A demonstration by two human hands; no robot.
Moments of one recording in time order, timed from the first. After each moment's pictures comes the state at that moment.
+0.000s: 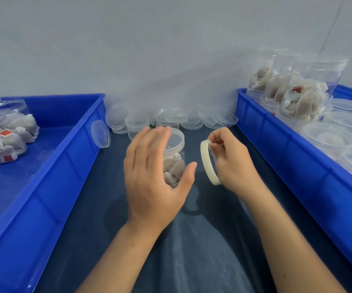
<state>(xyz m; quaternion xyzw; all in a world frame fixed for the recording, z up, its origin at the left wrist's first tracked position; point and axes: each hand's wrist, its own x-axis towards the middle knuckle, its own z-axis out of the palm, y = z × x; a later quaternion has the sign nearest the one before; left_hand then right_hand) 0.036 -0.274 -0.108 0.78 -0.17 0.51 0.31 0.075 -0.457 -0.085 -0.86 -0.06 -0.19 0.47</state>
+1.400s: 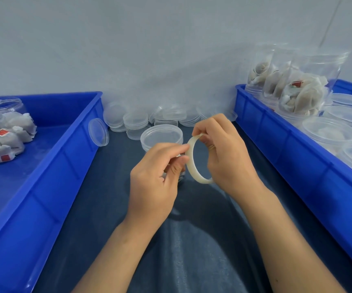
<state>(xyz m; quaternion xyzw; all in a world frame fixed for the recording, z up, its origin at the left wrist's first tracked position) 0.031 -0.274 -0.103 0.75 -0.24 0.38 0.48 0.065 -0.444 -0.072 -0.84 -0.24 -0.37 0.31</state>
